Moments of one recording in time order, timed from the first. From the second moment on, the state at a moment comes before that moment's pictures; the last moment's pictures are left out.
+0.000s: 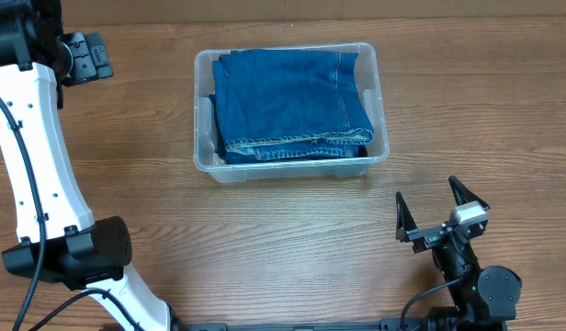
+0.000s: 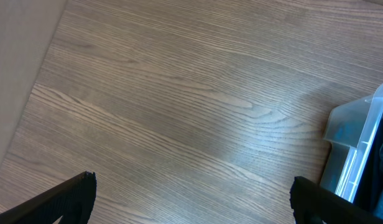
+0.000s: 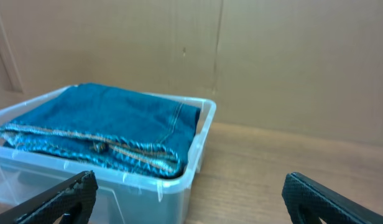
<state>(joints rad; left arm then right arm) 0.22 1.97 2.41 -1.51 -0.18 -0.11 0.00 0.01 0.13 -0.09 -0.28 -0.03</state>
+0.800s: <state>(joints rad) 0.22 1.97 2.41 -1.51 -0.18 -0.11 0.00 0.01 0.04 -0.08 -0.12 0.05</state>
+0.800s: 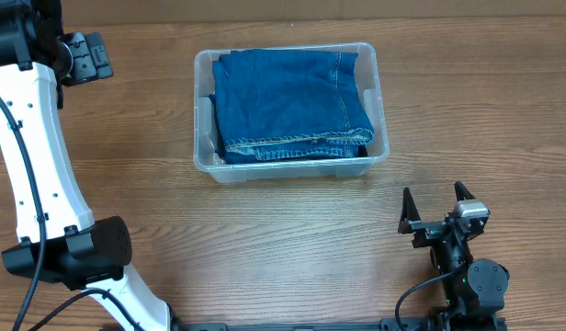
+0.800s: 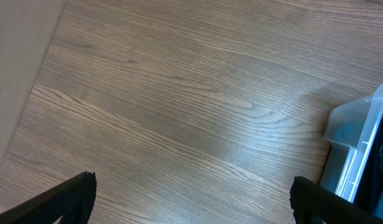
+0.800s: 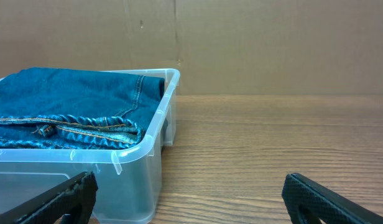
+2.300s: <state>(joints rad) 0.07 0.39 0.20 0.05 0.12 -0.26 0.00 0.01 0.04 -0.08 -0.12 0.05</state>
